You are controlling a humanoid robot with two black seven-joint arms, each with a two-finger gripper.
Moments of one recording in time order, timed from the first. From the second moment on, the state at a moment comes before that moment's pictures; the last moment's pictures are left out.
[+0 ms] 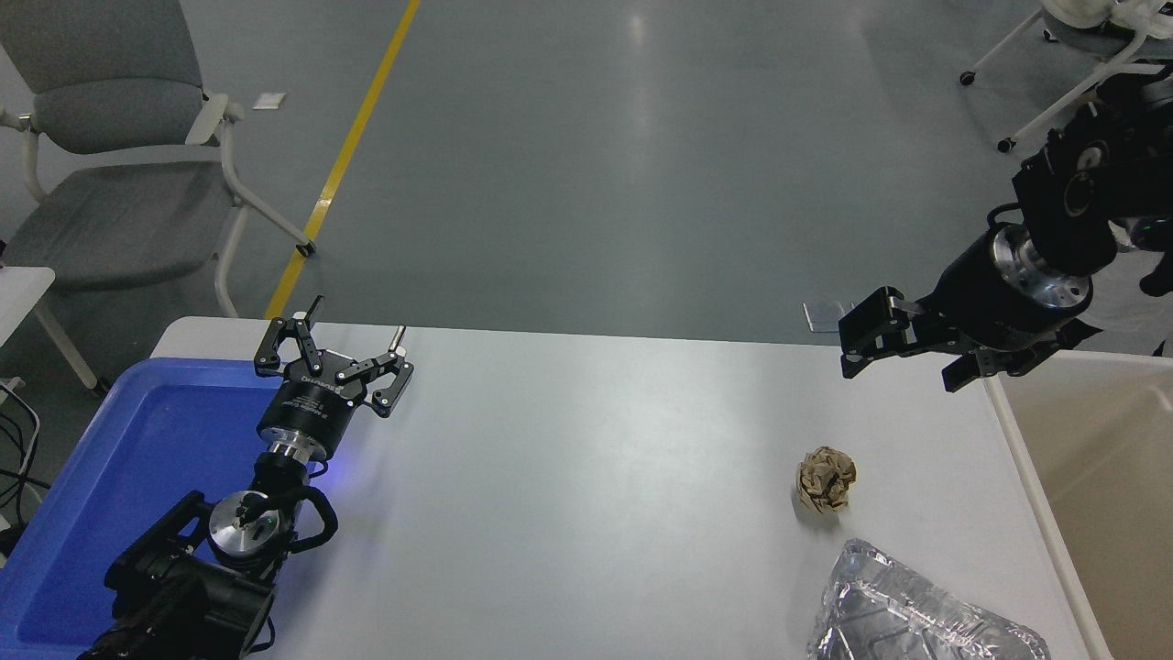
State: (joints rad) left arm -0.46 0.11 -1.18 -0.58 -0.23 -0.66 -0.02; right arm 2.21 -0.30 -1.43 1.46 -0.09 0.61 0.15
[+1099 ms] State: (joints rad) left arm -0.46 0.11 -1.18 -0.58 -0.23 -0.66 -0.03; right arm 2.16 -0.31 -1.44 1.31 -0.10 0.62 0.15
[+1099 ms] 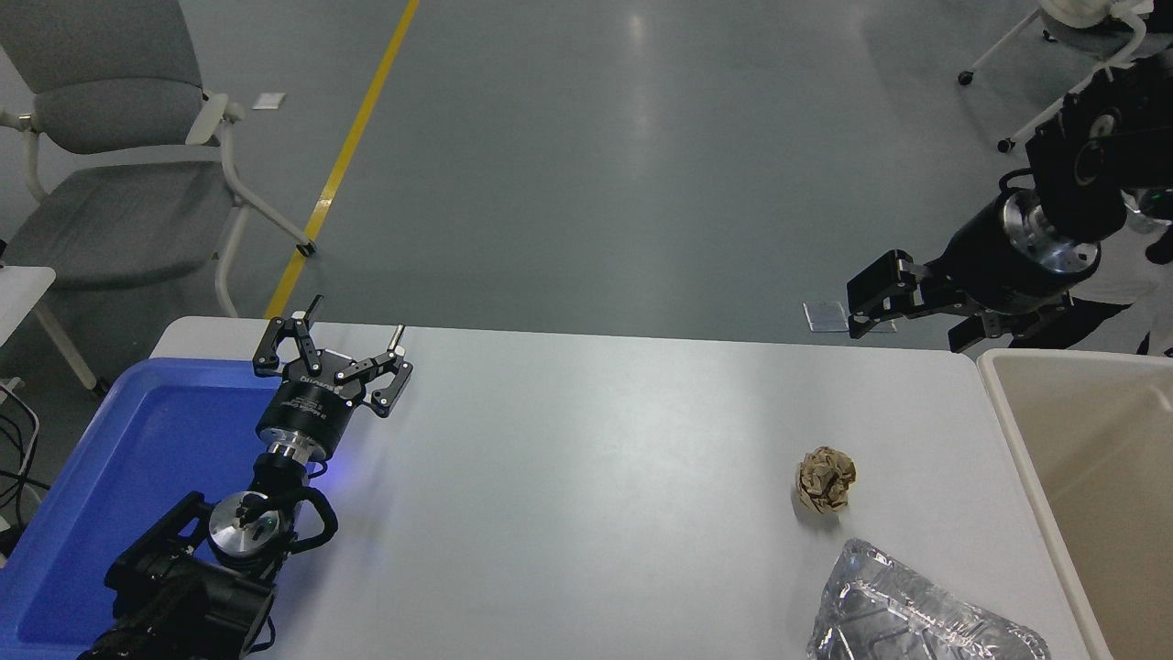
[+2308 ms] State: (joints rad) left arm -0.46 0.11 -1.18 -0.58 -0.23 -0.66 -0.03; right arm 1.94 -0.88 -1.37 1.22 -0.28 0.47 0.15
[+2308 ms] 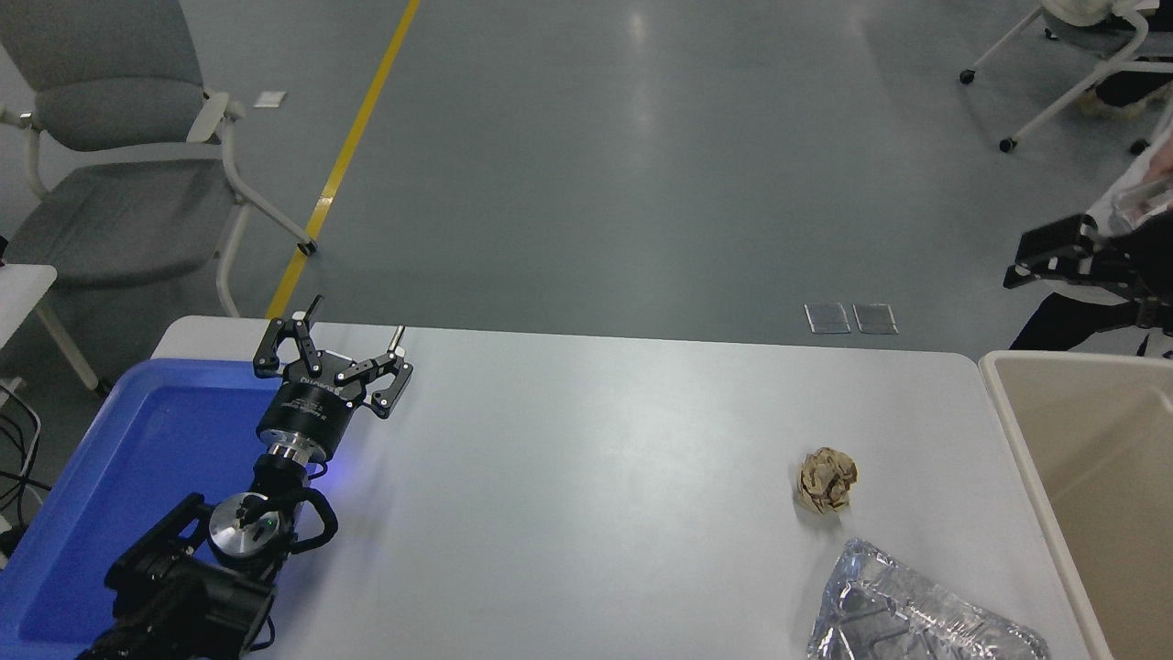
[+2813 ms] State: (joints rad) left arm -0.46 0.11 -1.18 -0.58 -0.23 -0.66 -0.03; right arm 1.72 -1.24 -1.29 1.48 -0.64 0.28 0.15
